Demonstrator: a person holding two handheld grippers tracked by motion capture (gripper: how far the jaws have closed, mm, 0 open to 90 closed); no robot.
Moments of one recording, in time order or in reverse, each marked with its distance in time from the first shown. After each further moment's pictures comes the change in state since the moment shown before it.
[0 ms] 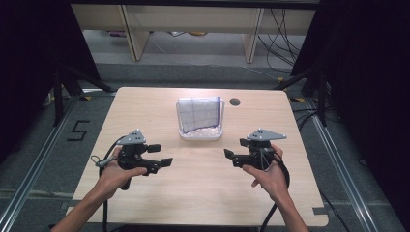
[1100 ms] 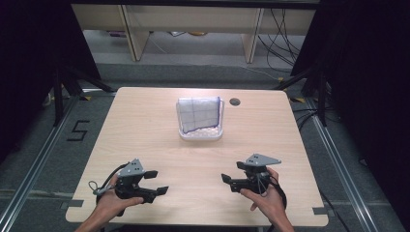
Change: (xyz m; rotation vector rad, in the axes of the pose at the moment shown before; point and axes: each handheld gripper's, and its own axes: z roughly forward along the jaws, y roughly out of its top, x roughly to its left) left arm -0.021 -0.073 0.000 0.063 -0.002 0.021; right arm 0.014 -0.064 0.007 0.065 0.075 -0.001
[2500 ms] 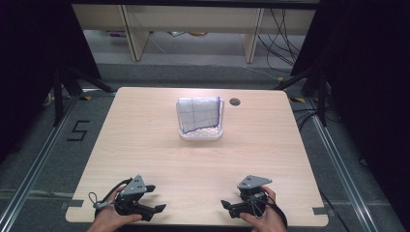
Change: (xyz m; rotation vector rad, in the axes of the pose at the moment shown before) left arm -0.010 -0.035 0.004 0.121 0.015 0.093; right arm 0.024 -0.045 0.000 0.203 -0.036 -0.062
